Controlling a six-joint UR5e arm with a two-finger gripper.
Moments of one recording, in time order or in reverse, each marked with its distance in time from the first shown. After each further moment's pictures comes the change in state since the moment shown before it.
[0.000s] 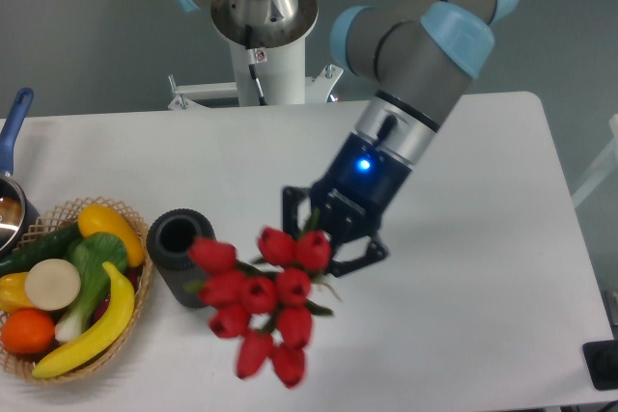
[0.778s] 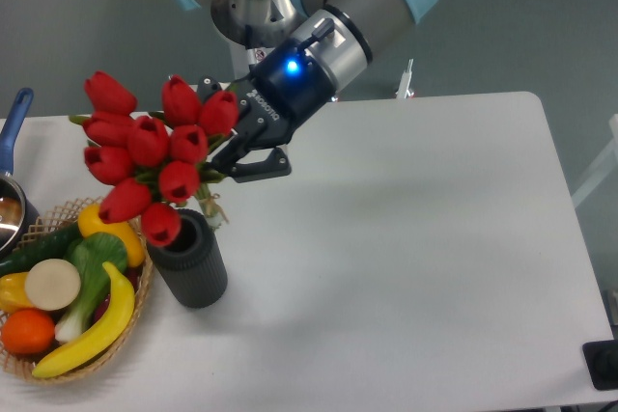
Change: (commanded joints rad) arm -0.043 0.111 -0.183 0.006 -0.187 0.041
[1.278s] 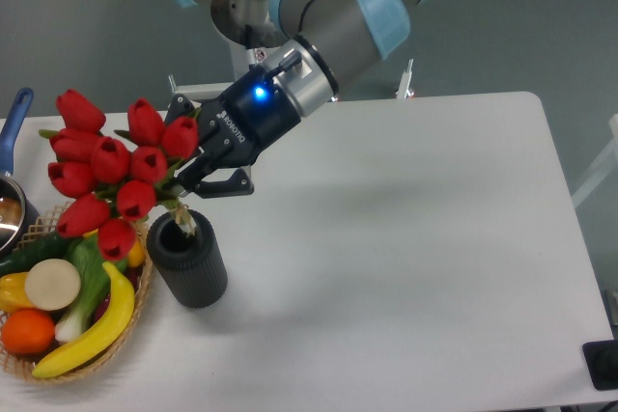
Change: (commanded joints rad) arm -0.044 -0.029 -0.048 0.000 0.005 0.032
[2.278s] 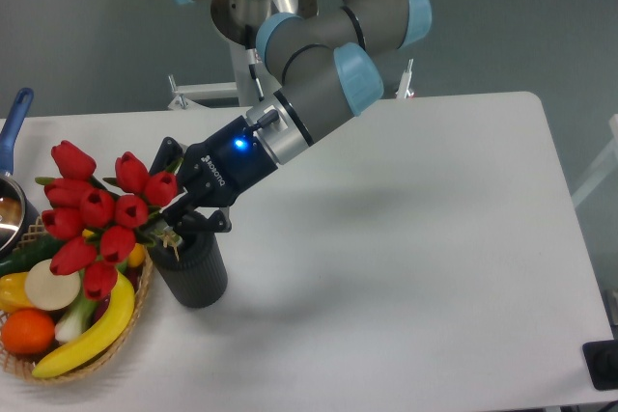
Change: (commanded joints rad) arm -0.031 -0.060 -0.098 0.005 0.008 0.167
